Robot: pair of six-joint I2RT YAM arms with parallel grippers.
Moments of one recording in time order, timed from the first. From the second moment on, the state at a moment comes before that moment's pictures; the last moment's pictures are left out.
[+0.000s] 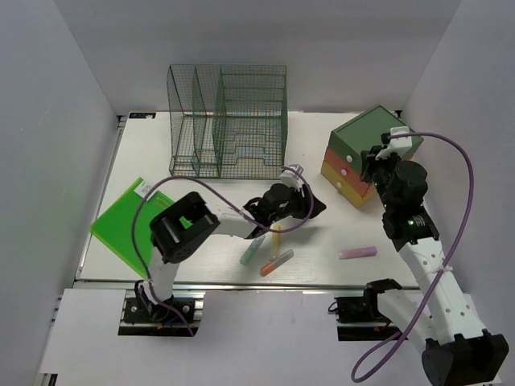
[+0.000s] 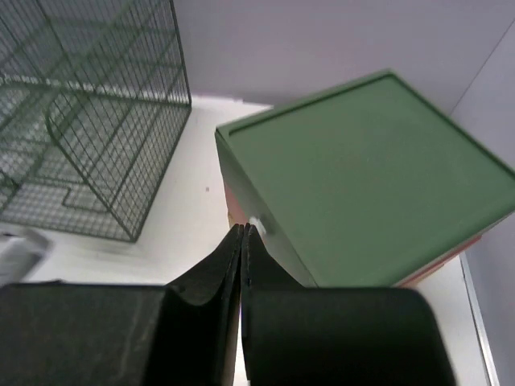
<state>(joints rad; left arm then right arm) -0.96 1.97 1.04 0.67 0.03 -0.74 0.21 0.83 0.80 -0.05 0.04 -0.01</state>
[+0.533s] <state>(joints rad) -0.94 2.46 1.46 0.91 -0.10 -1.15 0.24 0.78 0.74 0.02 0.01 -0.09</state>
